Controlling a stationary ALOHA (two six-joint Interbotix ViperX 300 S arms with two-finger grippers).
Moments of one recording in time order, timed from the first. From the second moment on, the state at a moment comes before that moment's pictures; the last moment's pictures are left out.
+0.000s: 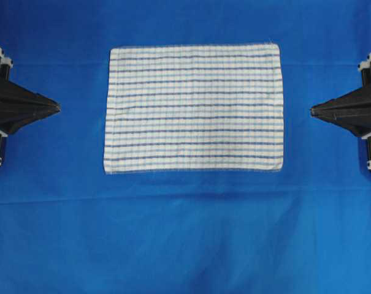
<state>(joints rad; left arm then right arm) 0.00 -0.97 1.18 0.00 -0.29 0.00 0.00 -0.97 1.18 0.00 -0.29 0.00</state>
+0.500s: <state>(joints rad) 0.24 -0.88 1.18 -0.02 -0.25 0.01 -0.21 -0.90 1.15 0.00 -0.17 0.06</state>
